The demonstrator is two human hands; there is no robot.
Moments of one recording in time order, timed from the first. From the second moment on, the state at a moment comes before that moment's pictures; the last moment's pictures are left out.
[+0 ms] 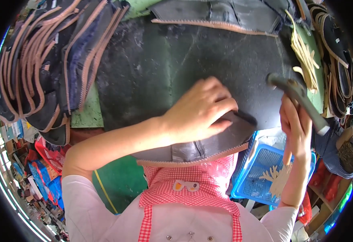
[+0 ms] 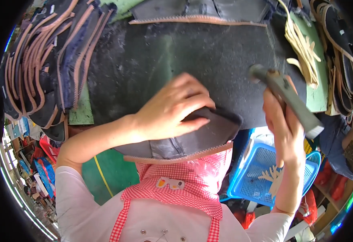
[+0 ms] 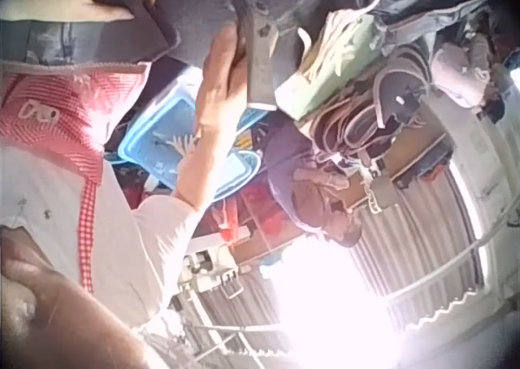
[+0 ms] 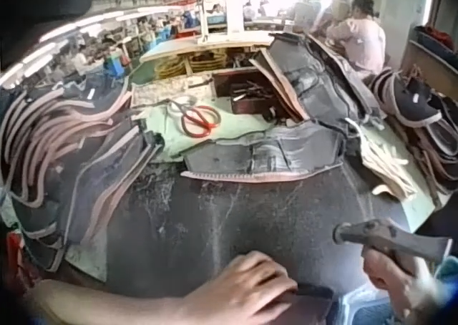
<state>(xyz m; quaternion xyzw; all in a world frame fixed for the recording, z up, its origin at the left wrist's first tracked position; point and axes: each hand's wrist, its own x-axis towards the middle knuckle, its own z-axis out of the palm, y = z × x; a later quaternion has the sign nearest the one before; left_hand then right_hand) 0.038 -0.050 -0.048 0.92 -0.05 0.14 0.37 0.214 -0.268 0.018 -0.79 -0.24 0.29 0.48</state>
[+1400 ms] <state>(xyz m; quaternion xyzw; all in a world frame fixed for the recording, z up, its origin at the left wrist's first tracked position) 0.027 -0.036 -0.052 0.92 0.01 0.21 0.32 0.182 -0.227 0.034 -0.77 -0.49 0.35 0.22</state>
